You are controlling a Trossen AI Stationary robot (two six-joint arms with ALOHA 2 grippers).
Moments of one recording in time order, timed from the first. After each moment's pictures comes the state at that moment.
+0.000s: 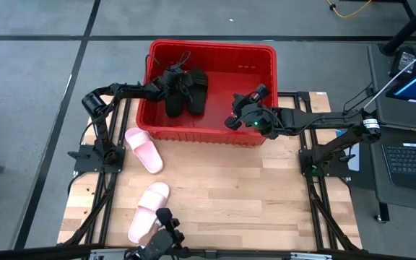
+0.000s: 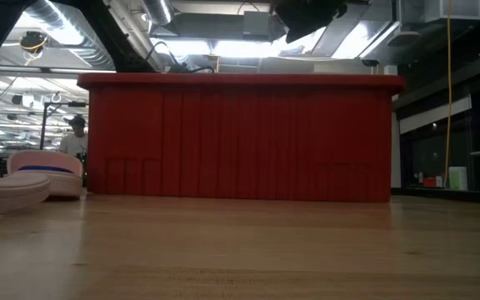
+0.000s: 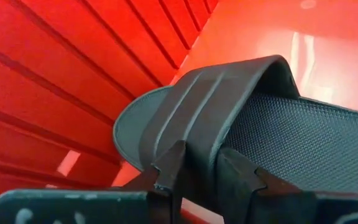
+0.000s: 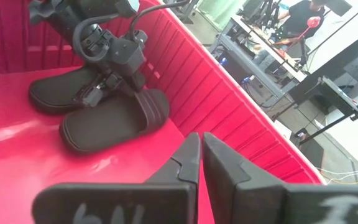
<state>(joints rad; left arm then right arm) 0.79 1.85 1.04 0.28 -0.09 0.56 -0.03 1.44 1.29 -0.36 0.94 -0.13</state>
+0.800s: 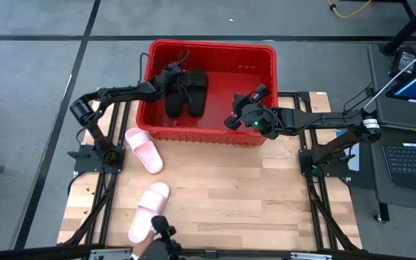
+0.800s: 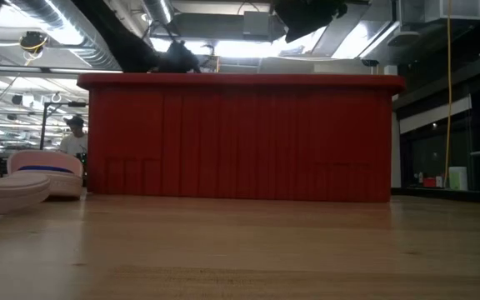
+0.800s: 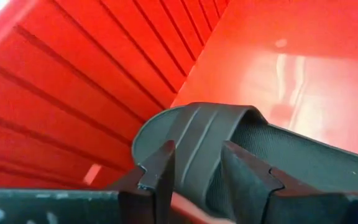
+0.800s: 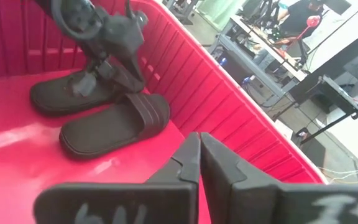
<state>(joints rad) 0.74 1.69 1.04 0.14 -0.11 0.54 -0.03 1.44 1.29 -0.36 0.94 -0.11</state>
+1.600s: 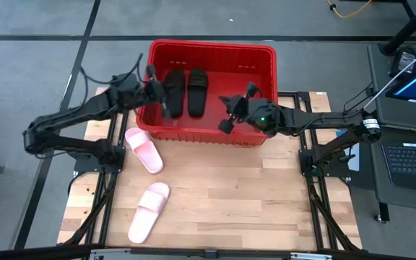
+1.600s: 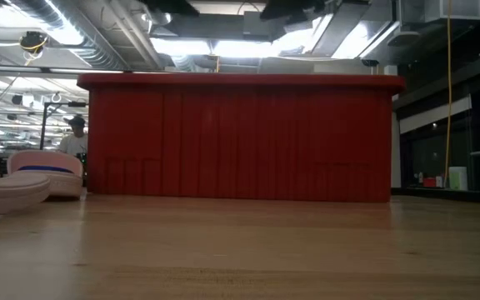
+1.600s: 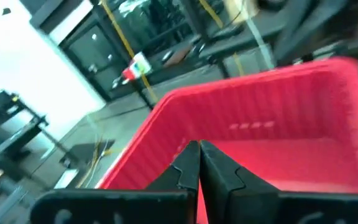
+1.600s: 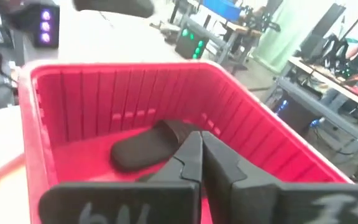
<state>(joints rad) 0.42 1.02 1.04 -0.15 -0.12 0.49 -0.03 1.44 1.29 -0.09 0.65 -0.19</state>
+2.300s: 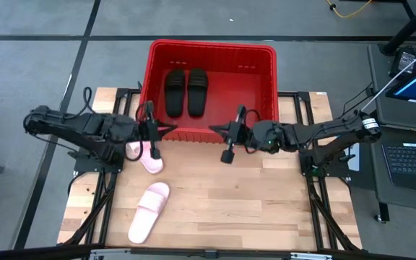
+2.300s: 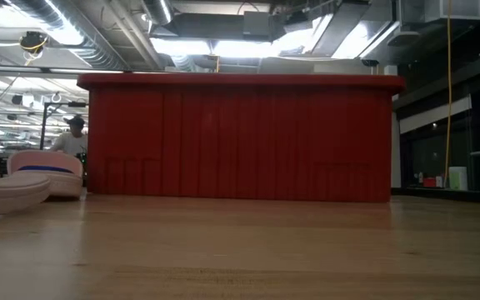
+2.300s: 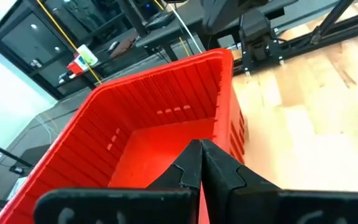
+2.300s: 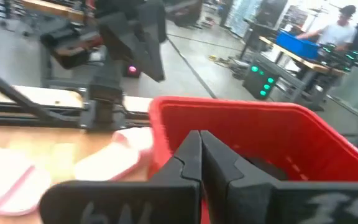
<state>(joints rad) -0.18 0.95 1.04 -0.42 -0.54 0.33 0.17 1.45 1.29 -0.01 0.51 -0.19</state>
